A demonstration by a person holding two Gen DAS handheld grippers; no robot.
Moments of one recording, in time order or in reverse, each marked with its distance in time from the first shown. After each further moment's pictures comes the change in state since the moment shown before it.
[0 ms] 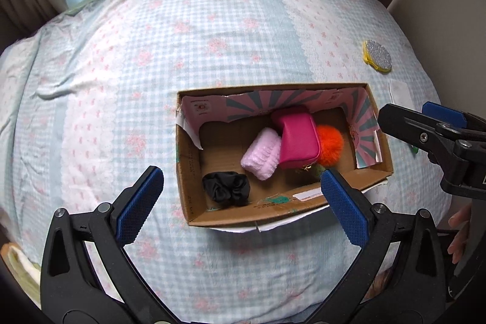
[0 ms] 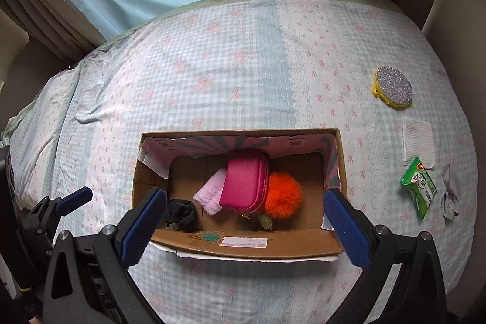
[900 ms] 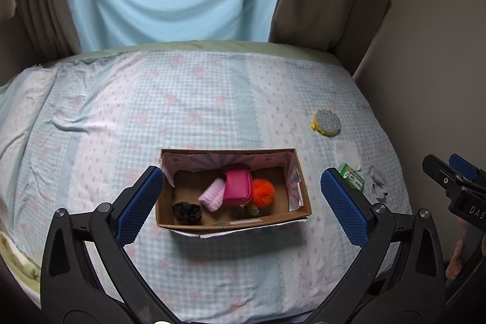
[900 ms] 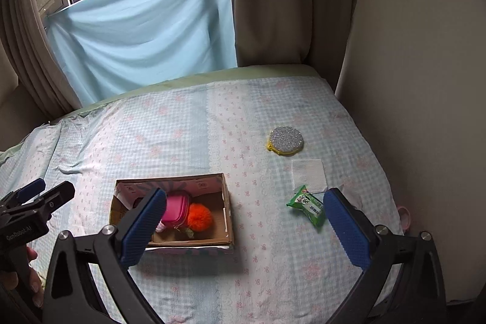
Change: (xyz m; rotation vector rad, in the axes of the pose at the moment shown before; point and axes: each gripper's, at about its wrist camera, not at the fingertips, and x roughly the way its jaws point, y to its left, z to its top) left arm -0.154 -0.093 -0.005 -0.046 -0.290 -0.043; right arm -0.195 -0.097 -0.058 0.083 -0.338 -0.209
